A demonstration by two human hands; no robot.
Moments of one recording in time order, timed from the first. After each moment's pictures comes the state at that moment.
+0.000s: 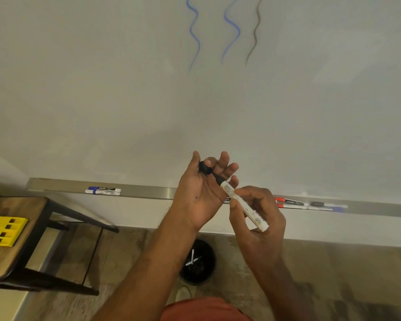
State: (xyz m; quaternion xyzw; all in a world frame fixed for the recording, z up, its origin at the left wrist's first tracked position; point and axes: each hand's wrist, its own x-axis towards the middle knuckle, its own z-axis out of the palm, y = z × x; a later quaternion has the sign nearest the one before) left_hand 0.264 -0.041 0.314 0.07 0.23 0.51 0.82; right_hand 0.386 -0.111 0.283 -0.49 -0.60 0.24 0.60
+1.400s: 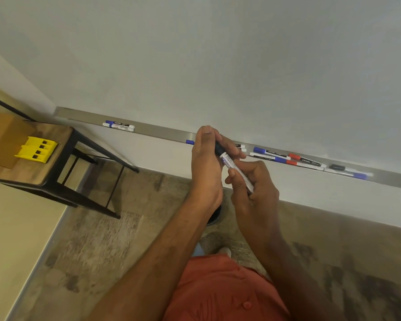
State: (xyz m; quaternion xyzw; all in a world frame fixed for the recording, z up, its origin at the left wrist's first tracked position) left_hand 0.334 -0.122 0.272 0.25 0.51 0.64 0.52; right_hand 0.426 -0.169 0.250 -0.56 -0.57 0.41 0.43
